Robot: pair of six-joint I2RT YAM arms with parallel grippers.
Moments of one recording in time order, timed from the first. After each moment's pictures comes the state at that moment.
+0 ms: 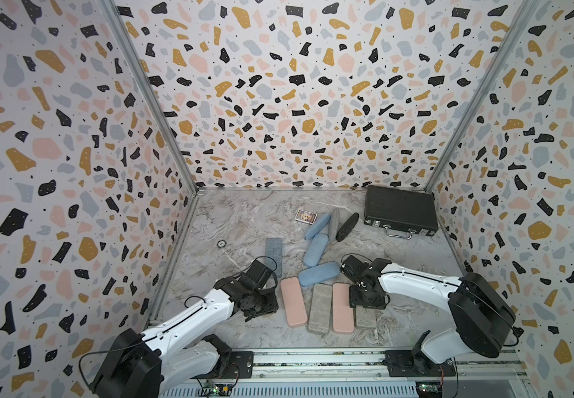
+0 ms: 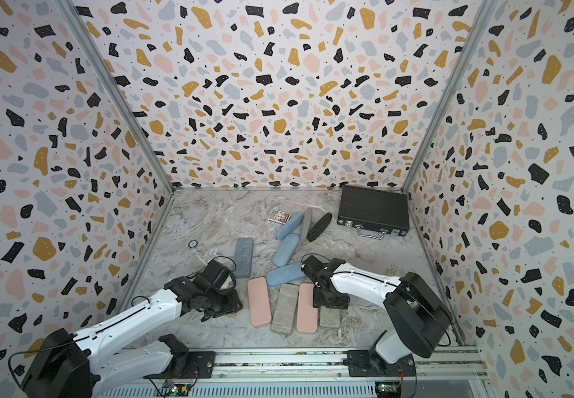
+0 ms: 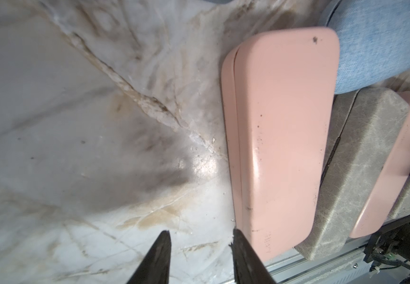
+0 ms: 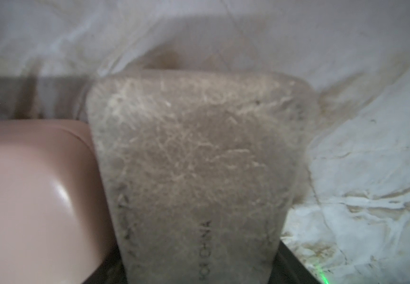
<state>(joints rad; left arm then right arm) -0.61 1.08 0.57 -0.73 0.22 -0.74 0.79 1.50 0.82 -0.89 0.07 0.84</state>
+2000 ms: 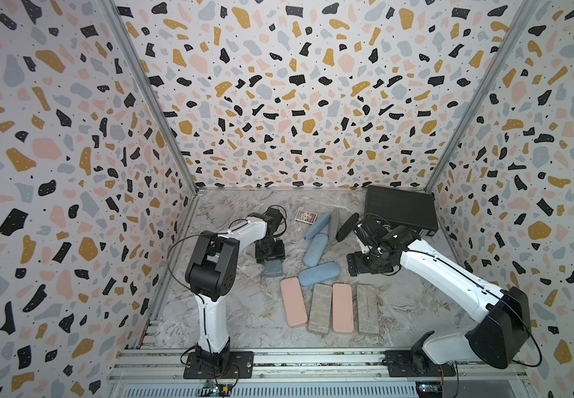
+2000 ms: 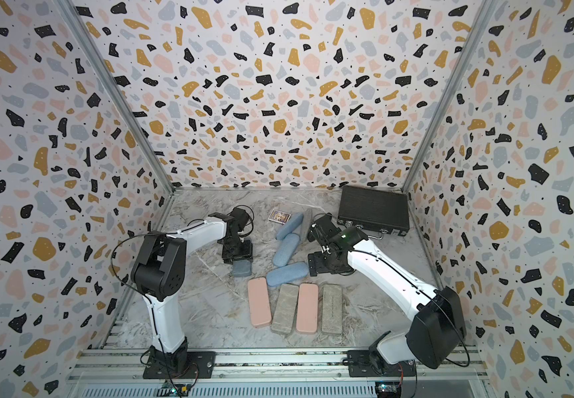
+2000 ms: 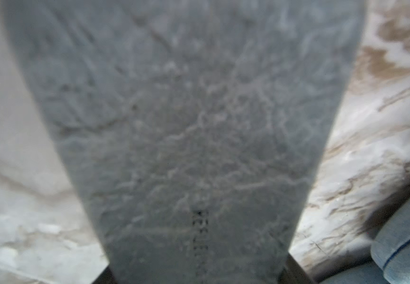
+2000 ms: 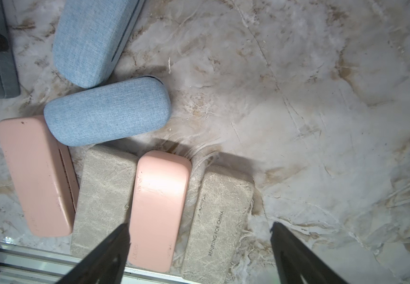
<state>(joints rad) -0.35 1.99 1.39 -0.91 0.11 -0.45 0.64 1.42 1.23 -1.11 0.04 0.46</state>
